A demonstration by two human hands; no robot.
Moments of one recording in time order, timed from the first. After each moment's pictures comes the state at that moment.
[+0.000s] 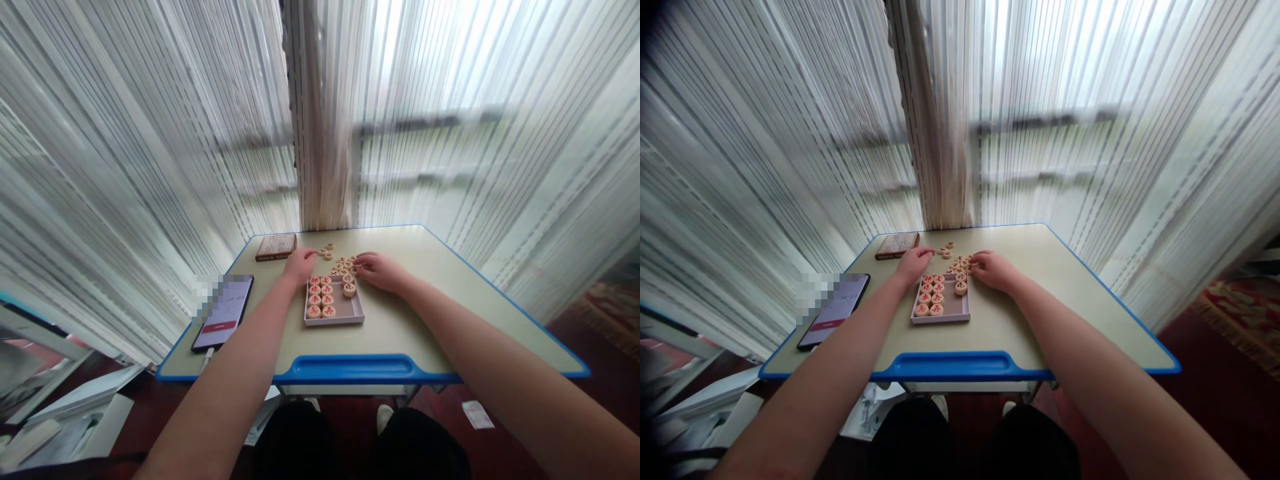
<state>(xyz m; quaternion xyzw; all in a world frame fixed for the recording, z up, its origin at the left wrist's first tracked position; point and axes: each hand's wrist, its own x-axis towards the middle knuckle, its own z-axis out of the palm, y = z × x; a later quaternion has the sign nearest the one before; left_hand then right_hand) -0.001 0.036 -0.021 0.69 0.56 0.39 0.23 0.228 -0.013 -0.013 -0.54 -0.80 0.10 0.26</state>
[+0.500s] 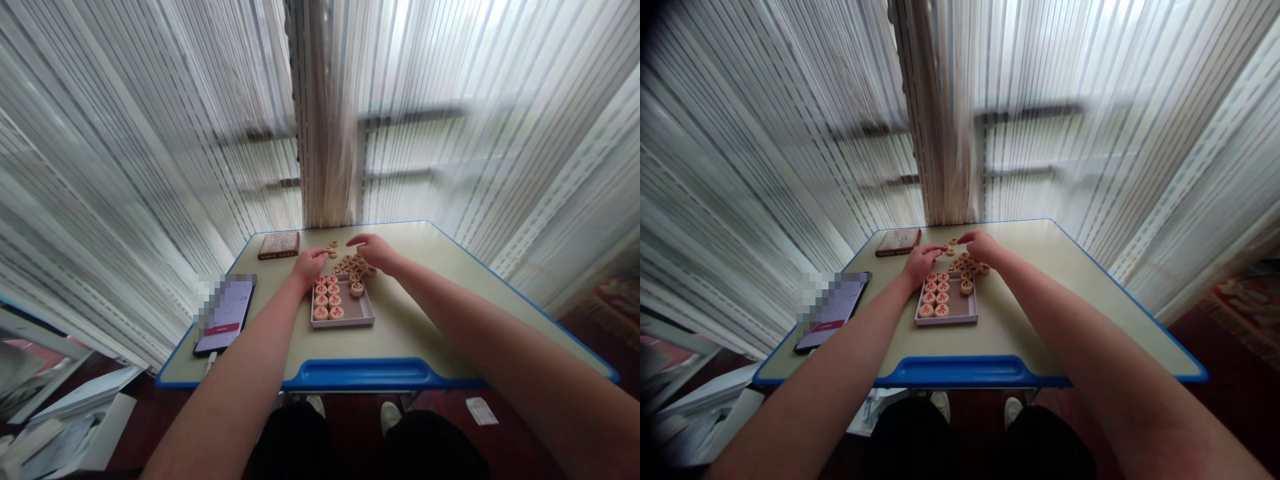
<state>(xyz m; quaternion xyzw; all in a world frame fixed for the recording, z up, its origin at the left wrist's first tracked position) 0.009 0.032 -0.026 0.67 0.47 0.46 0.35 0.192 0.025 0.003 -0.63 -0.73 0.11 0.23</state>
